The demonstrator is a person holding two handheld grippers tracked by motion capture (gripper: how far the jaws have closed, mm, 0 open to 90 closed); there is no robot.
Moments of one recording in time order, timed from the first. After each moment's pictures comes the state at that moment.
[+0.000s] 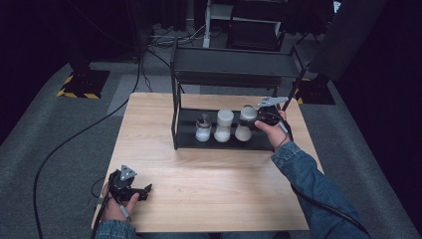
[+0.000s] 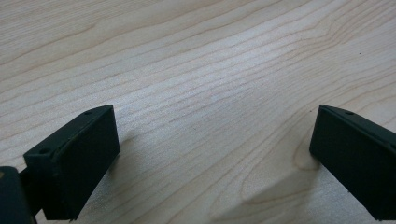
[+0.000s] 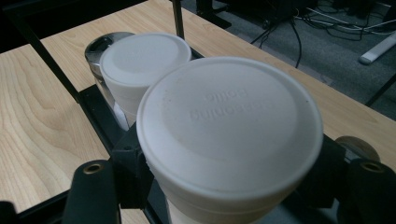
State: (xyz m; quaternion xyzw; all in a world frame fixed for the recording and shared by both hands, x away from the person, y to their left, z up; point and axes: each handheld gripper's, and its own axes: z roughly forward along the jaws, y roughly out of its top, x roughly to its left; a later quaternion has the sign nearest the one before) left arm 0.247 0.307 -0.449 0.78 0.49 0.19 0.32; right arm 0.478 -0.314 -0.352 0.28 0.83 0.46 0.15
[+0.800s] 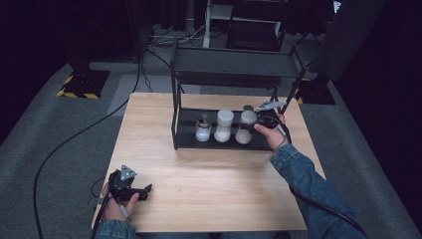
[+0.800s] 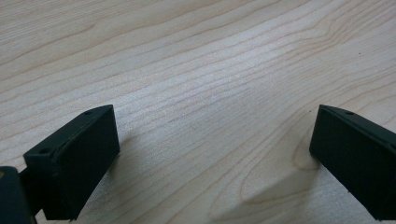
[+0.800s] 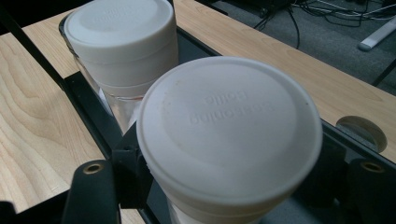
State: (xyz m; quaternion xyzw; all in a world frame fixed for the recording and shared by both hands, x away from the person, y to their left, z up) left arm 0.247 0.307 -0.449 0.78 0.49 0.19 0.32; right arm 0.481 -0.315 -0.370 0.30 0.83 0.44 0.14
